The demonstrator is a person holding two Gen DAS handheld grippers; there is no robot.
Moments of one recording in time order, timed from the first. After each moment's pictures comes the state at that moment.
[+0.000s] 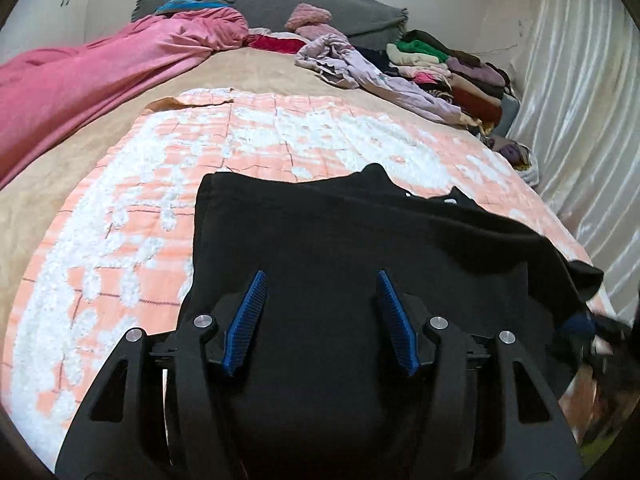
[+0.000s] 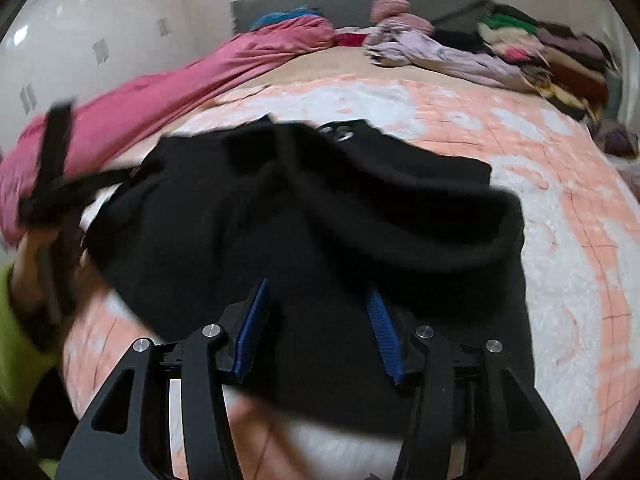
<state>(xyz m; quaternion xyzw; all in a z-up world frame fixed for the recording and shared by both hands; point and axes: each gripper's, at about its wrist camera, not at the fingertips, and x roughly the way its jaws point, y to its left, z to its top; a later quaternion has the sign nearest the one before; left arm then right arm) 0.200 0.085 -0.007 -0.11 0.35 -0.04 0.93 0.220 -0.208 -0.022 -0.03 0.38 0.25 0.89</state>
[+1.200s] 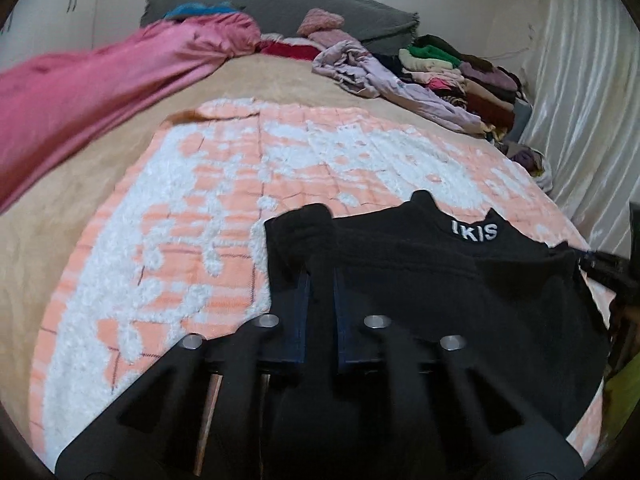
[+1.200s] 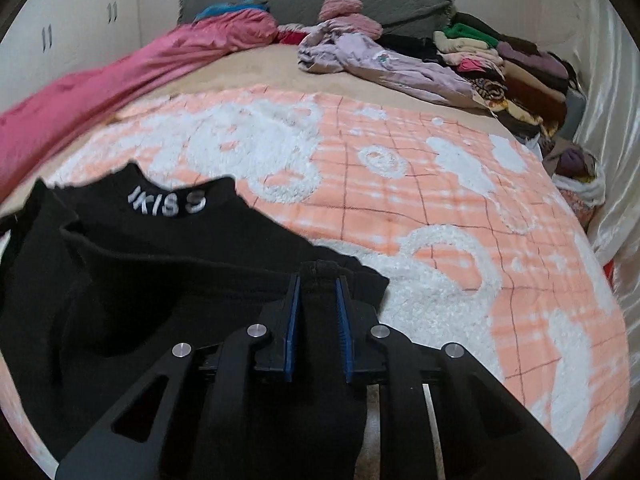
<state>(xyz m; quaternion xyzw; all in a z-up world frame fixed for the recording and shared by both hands) 0.224 0.123 -0.002 -0.10 0.34 -0.02 0.93 0.335 -0.236 -0.011 -0.08 0.38 0.14 0.91</state>
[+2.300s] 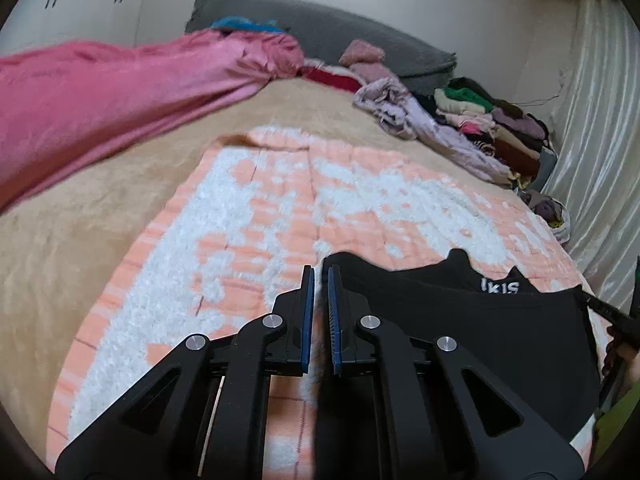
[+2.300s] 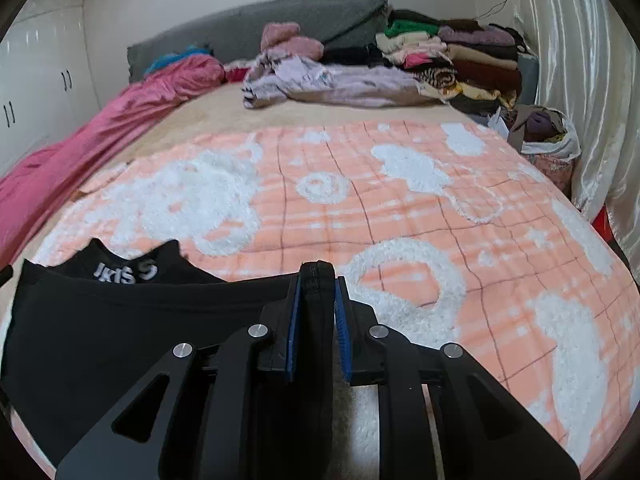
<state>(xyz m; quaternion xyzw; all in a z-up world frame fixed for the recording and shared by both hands) 0.226 0.168 0.002 -0.16 0.31 0.04 0.94 0.361 -0.273 -0.012 0.00 0.36 0.08 0.93</state>
